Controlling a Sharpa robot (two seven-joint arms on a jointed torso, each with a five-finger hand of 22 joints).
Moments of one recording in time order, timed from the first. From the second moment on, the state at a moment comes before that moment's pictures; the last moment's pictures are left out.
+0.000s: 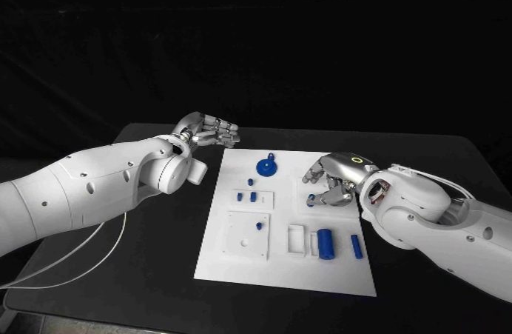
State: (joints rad) left arm 1.34 -0.71 -0.10 1.26 -0.31 -0.36 0.18; left_hand 1.40 -0.08 0.29 -0.21 0.17 1.04 0.15 0.06 0.06 1.10 0.14 0.05 0.06 1.15 0.11 0.10 0.07 0.06 0.93 0.09 0.07 0.73; right arm 0.95 -0.86 0.30 1.69 -1.79 -0.09 -0.30; right_hand 1.32 -0.21 0.24 -0.05 0.10 1.04 0.05 0.06 0.06 1.09 0.10 0.06 0.06 1.43 -0.02 0.84 0.77 0.18 1.47 -0.03 0.48 1.21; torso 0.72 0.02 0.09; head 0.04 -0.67
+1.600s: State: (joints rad) left arm 1.34 -0.71 -0.10 1.25 -0.31 -0.35 0.18; left_hand 1.40 -0.08 0.29 -0.21 0.17 1.04 0.15 0.06 0.06 1.10 0.14 0.05 0.06 1.15 0.11 0.10 0.07 0.06 0.93 0.09 0.07 0.73; right arm 0.94 -0.84 0.30 1.71 -1.82 -0.09 -0.32; right_hand 1.27 -0.13 0.65 -0.18 0.05 1.26 0.08 0.06 0.07 1.36 0.02 0.06 0.06 1.45 -0.06 0.83 0.79 0.12 1.46 -0.08 0.53 1.23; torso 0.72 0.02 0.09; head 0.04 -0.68
